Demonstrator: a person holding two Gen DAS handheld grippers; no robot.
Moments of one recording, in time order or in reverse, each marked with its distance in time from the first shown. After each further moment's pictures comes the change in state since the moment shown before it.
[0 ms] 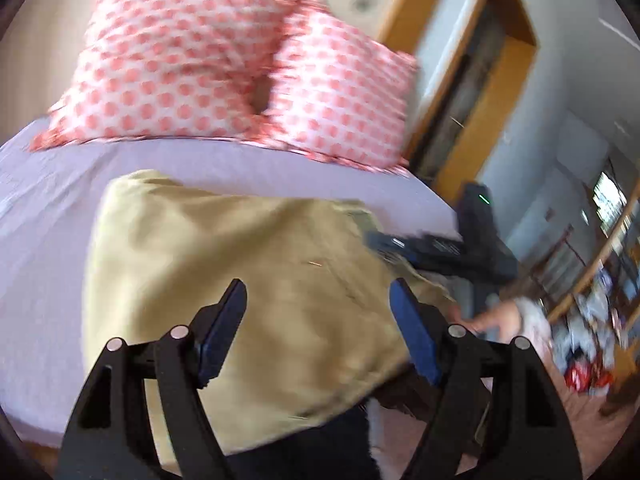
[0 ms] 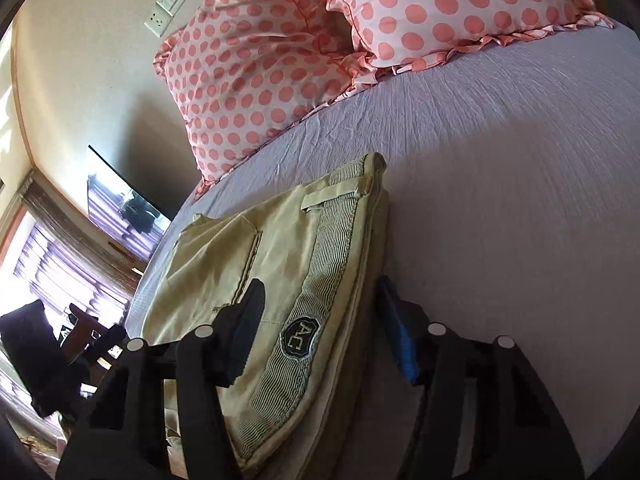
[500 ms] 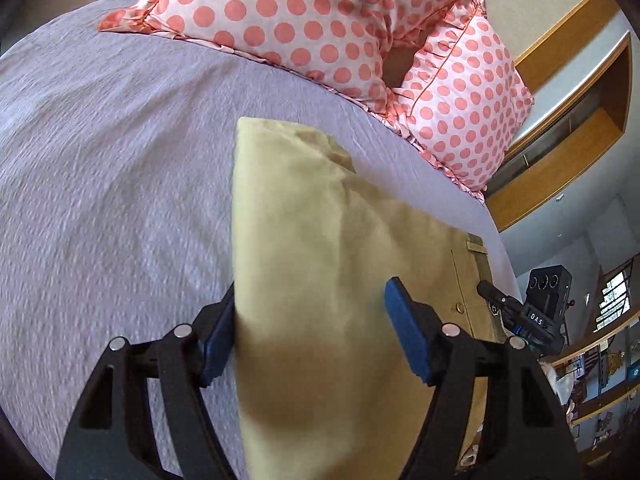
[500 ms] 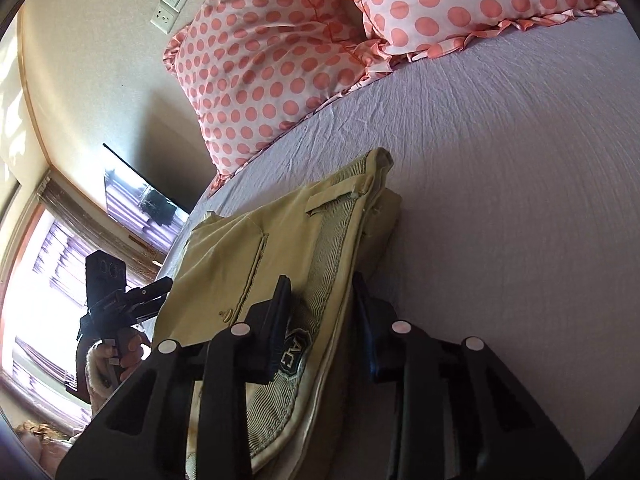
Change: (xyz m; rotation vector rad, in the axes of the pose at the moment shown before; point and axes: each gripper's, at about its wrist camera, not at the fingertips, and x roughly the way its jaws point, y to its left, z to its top) left arm 0.054 0.119 0.032 -0.283 0.207 0.006; right arm 0.013 -0.012 0.010 0.036 0.053 0.125
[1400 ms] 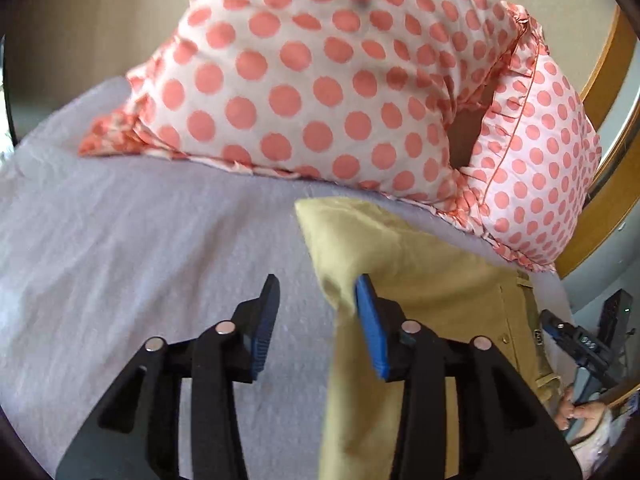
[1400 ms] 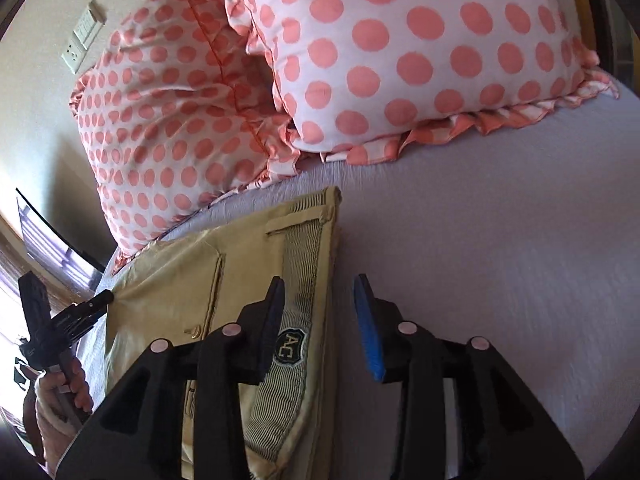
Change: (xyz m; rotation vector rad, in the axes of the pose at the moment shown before) left arm 0.036 -0.017 0.121 0.050 -0.219 0.295; right arm 0.015 -0.018 0.120 -0.009 -0.159 -0.359
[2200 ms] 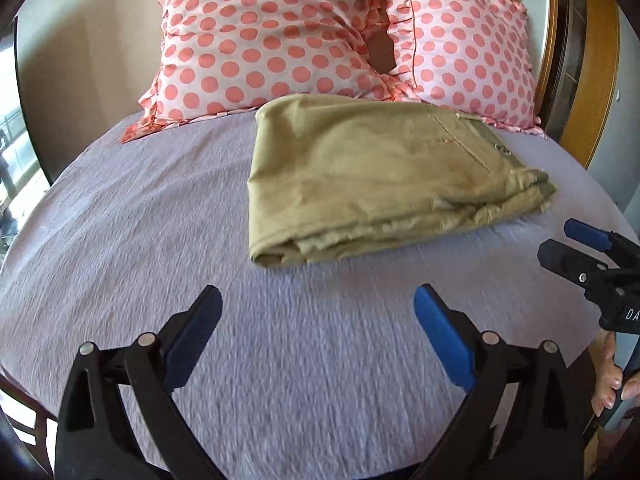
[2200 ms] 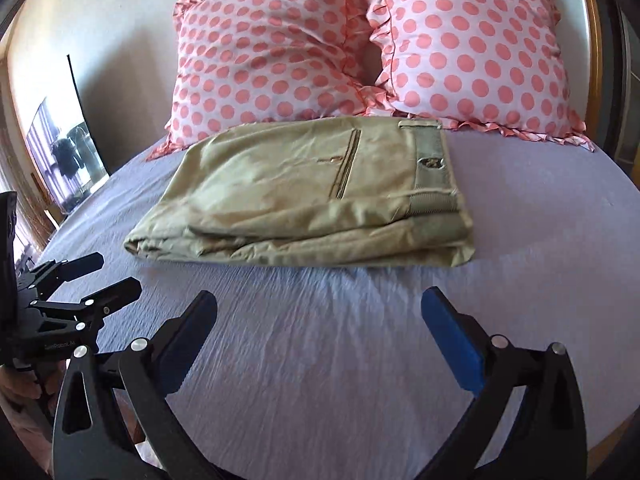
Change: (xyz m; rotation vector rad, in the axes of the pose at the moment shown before) left arm -0.084 -0.069 -0.190 0.338 0.016 0.152; right arm -0.065 0.112 -0.175 -0.336 -0.044 -0.126
